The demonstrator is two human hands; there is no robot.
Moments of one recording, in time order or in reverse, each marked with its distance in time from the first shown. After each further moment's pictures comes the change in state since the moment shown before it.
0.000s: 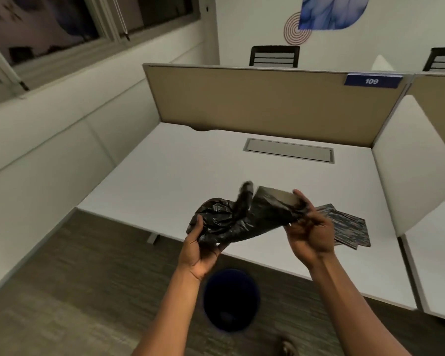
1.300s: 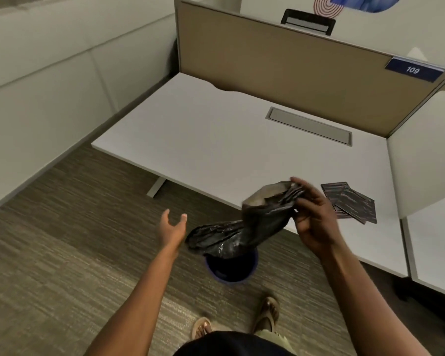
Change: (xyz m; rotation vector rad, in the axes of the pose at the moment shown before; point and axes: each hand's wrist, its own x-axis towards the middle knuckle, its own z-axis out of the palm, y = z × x) left_hand -0.064 0.046 -0.199 0.902 0.723 0.076; right_hand -0.074 0.108 0.050 -0.605 -0.058 -0.029
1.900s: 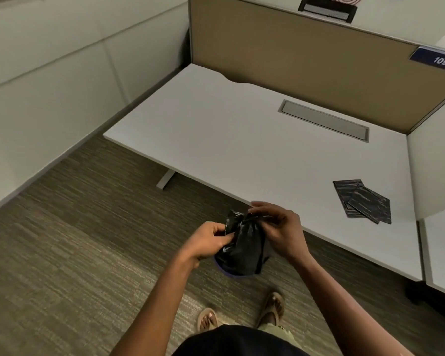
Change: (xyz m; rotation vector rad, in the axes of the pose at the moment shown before) left_hand -0.088 0.041 0.006 0.254 -0.689 0.106; right_hand -0.013 0.068 0.020 -0.906 -0.157 -0.178
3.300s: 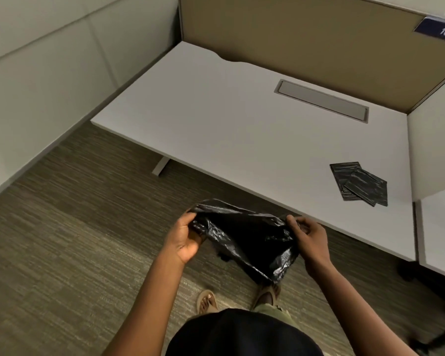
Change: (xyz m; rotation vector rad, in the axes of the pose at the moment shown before) left_hand 0.015 -0.037 0.002 -1.086 0.300 -0.123; right_hand -0.044 0.080 -0.040 0.153 0.313 0.542
